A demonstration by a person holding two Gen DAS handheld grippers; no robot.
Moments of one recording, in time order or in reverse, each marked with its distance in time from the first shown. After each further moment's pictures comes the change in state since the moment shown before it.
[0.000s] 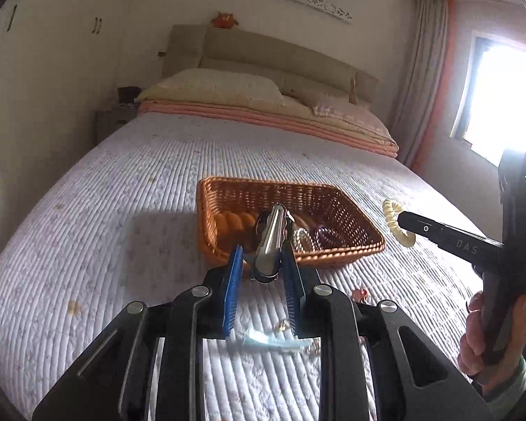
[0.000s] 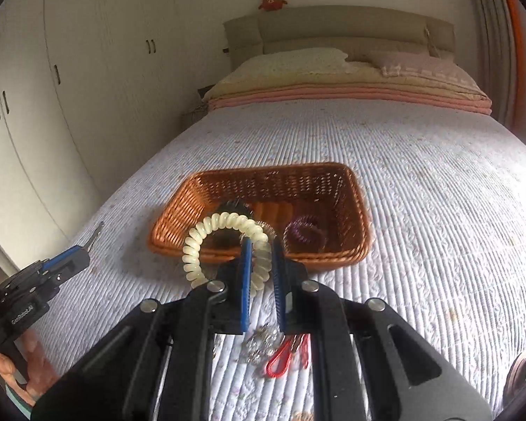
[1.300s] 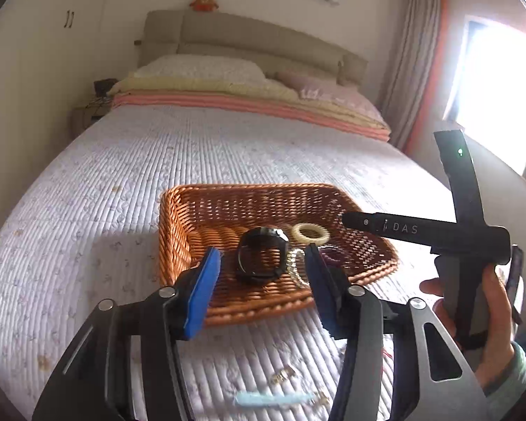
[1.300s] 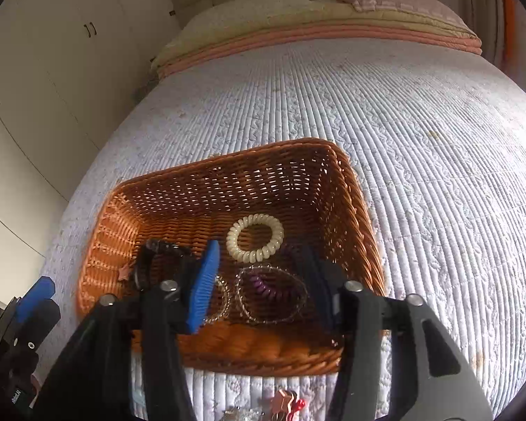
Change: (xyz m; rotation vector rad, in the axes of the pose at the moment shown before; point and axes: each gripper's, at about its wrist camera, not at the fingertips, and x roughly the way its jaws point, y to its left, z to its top) left arm 0.068 -0.004 0.028 0.048 0.061 -0.075; right arm 0.112 -0.034 0.038 0.124 0.192 -0.049
